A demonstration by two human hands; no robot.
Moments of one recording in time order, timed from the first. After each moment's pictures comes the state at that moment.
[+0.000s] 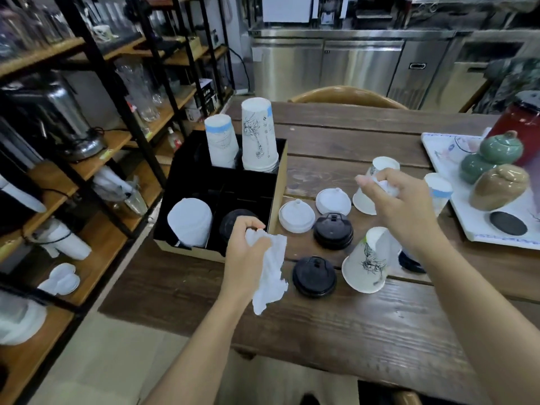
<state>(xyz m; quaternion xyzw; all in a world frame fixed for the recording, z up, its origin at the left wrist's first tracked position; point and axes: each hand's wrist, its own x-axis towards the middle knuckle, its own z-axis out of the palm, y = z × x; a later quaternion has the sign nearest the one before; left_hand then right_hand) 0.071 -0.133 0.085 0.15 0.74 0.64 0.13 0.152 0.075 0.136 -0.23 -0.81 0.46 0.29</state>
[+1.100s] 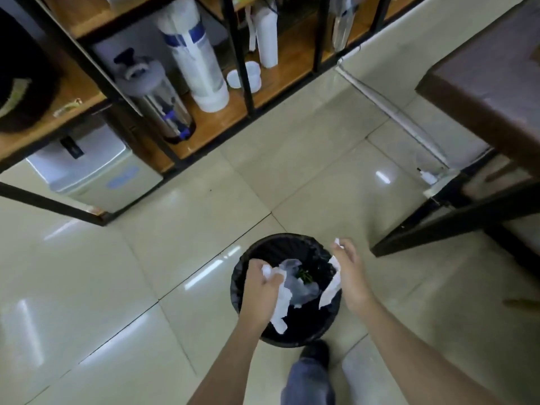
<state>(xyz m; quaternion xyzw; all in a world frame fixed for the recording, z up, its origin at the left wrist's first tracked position) 0.217 -0.560 -0.241 -0.35 0.71 0.60 0.16 0.162 -0.409 -0.258 -0.19 -0.70 0.66 -0.19</state>
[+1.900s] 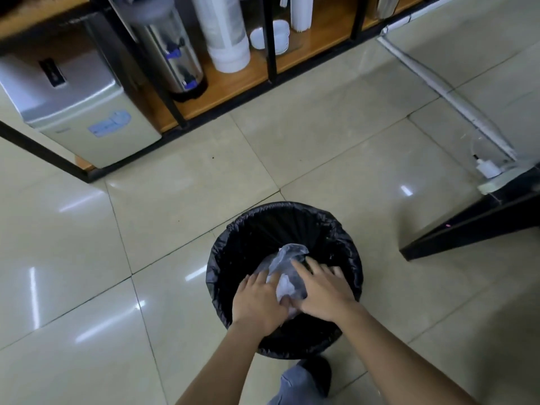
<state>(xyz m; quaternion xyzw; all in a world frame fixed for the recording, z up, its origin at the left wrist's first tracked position) 0.263 -0.546 -0.465 -0.13 0.94 0.14 0.29 0.195 -0.414 -0.483 0.28 -0.89 0.06 -0.35</state>
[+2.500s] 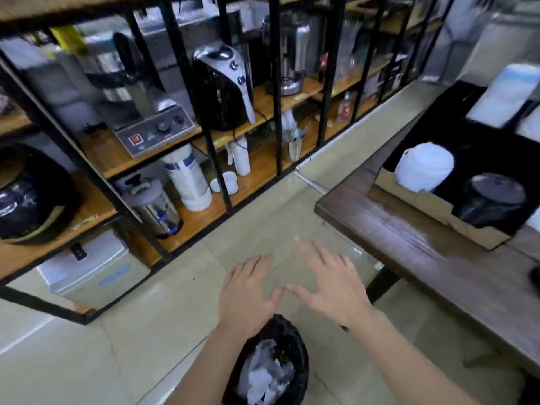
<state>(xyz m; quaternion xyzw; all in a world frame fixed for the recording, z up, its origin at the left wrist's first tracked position) 0.158 -0.517 -0.041 0.01 0.98 0.20 0.02 0.133 -0.341 -0.025 0.18 -0.97 0.17 -0.04</state>
